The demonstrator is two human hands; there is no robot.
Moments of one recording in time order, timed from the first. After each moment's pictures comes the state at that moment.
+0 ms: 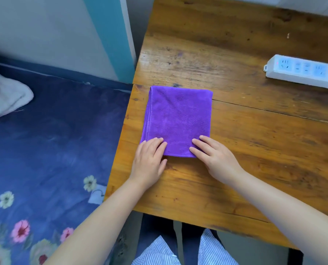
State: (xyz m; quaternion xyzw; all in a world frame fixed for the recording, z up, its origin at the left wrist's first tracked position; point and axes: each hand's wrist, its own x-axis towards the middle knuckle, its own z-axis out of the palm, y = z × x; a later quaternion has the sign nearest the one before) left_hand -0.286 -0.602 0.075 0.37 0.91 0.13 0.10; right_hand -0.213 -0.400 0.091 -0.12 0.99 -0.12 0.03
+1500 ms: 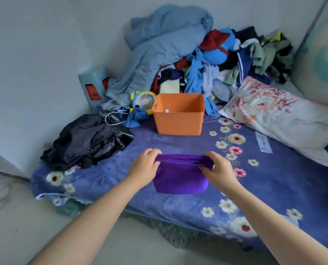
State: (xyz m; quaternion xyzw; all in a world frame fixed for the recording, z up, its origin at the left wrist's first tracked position) left_hand 0.283 -0.986 0.339 -0.44 0.87 0.18 -0.15; right_hand 0.097 -0.880 0.329 -0.54 0.74 -0.38 0.14
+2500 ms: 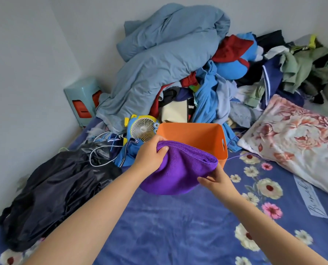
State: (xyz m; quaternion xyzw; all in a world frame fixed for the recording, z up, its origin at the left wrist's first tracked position) left_hand 0.143 -1.342 0.372 -0.46 0.80 0.28 -0.26; right_hand -0.013 -1.228 0.298 -0.39 0.65 -0.52 0.40
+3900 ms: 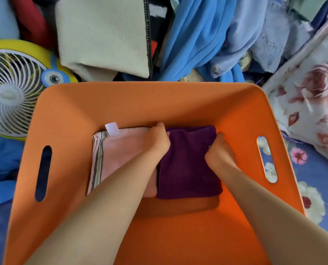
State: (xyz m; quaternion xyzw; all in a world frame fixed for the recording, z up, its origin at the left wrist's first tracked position) left_hand -0.162 -1.665 -0.048 -0.51 0.79 0.34 0.06; right_hand -0.254 -1.552 -0.013 -0.21 0.94 0.01 0.26
